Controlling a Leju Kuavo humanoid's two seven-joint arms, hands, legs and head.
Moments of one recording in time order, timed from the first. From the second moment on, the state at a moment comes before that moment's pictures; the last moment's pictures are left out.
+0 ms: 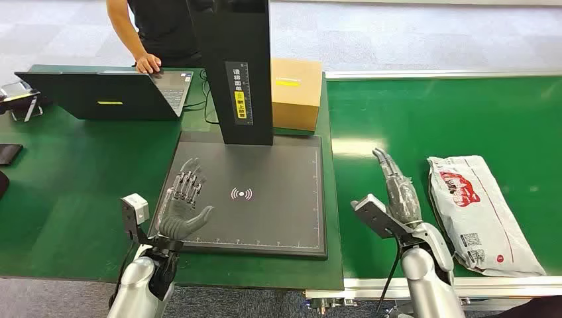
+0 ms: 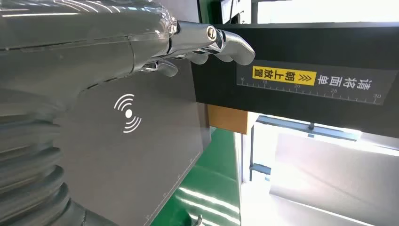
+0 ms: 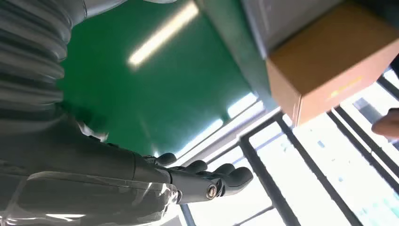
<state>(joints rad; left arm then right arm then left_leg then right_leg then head) -0.16 -0.19 -0.01 -1.25 -0.03 -0.40 -0.46 -0.23 0.02 -0.11 -1.41 0.79 -0.07 -0.30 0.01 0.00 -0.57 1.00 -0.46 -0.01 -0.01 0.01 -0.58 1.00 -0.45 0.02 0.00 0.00</state>
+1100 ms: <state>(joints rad) -0.14 -0.18 0.01 -1.27 -0.01 -0.38 -0.46 -0.39 -0.21 -0.35 -1.08 0.82 -0.23 -0.12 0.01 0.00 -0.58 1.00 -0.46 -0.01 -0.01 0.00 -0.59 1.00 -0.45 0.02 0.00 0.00</state>
